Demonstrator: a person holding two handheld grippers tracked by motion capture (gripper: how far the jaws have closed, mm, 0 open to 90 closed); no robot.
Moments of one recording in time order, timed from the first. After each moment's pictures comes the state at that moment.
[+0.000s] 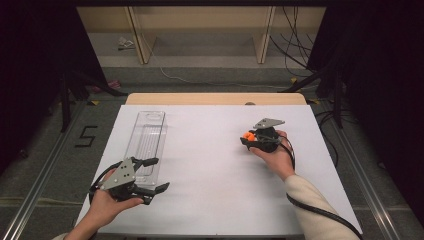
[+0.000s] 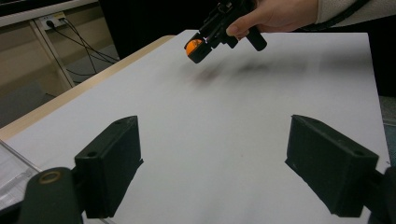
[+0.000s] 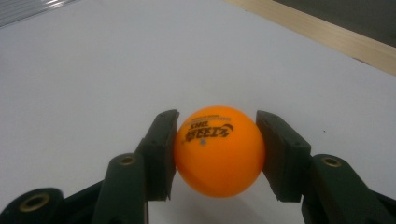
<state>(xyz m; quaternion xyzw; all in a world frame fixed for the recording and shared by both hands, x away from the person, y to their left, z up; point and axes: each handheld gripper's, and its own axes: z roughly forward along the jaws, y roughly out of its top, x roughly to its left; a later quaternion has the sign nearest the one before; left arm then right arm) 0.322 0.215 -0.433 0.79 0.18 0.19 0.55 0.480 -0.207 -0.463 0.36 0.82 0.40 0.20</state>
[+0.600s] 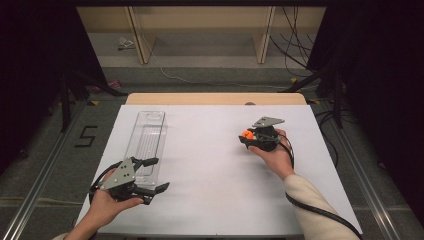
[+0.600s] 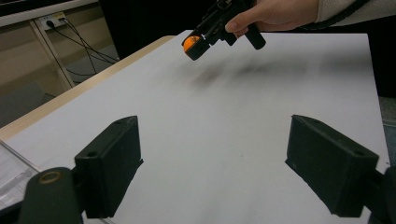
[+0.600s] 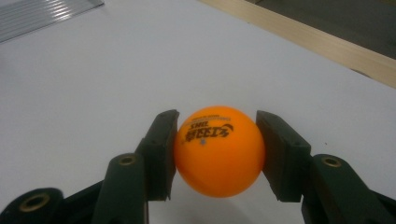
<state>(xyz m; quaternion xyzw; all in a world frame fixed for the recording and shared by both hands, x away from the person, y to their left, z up) 0.322 0.215 -0.433 0.79 0.18 0.19 0.55 0.479 -0.203 -0.456 0.36 0.82 0.41 0.20</state>
